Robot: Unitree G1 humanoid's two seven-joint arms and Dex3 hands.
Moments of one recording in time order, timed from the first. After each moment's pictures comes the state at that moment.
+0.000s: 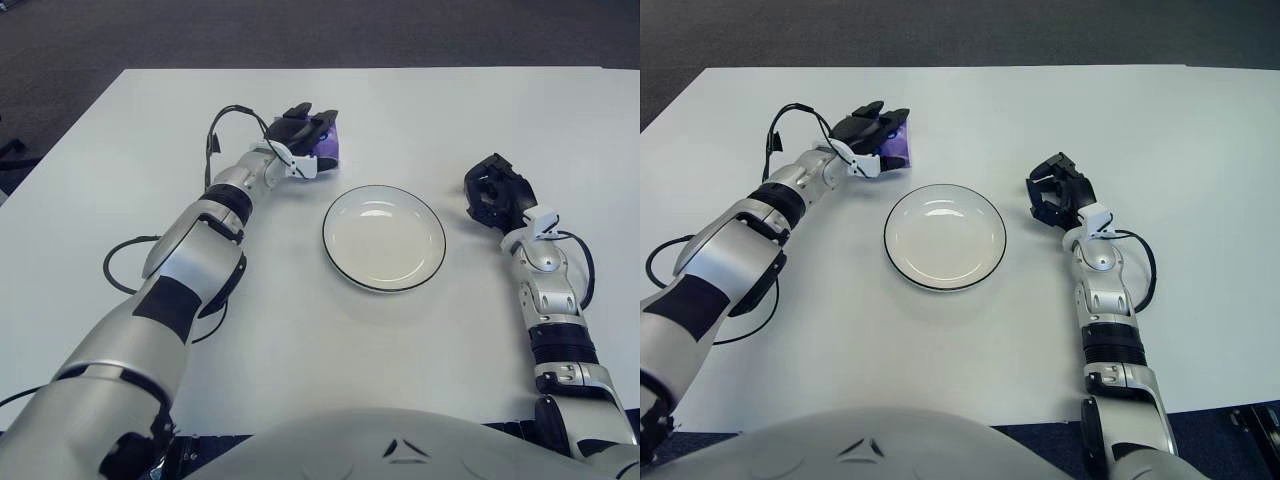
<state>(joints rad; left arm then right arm) -1.09 0.22 -0.52 1.31 0.73 -0.41 0.22 -0.22 -0.30 -0.11 0.30 0.09 -0.09 0.10</state>
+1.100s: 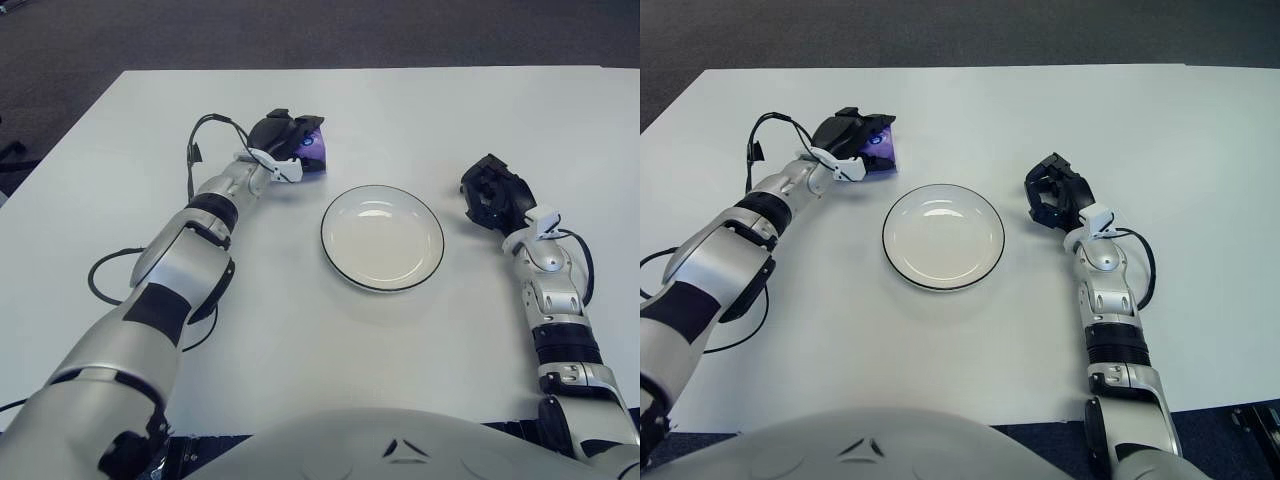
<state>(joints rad) -1.04 0.28 -0.49 1.32 0.67 -0.53 0.36 -0.22 -0.32 -0.11 0.30 0.10 -0.10 0.20</state>
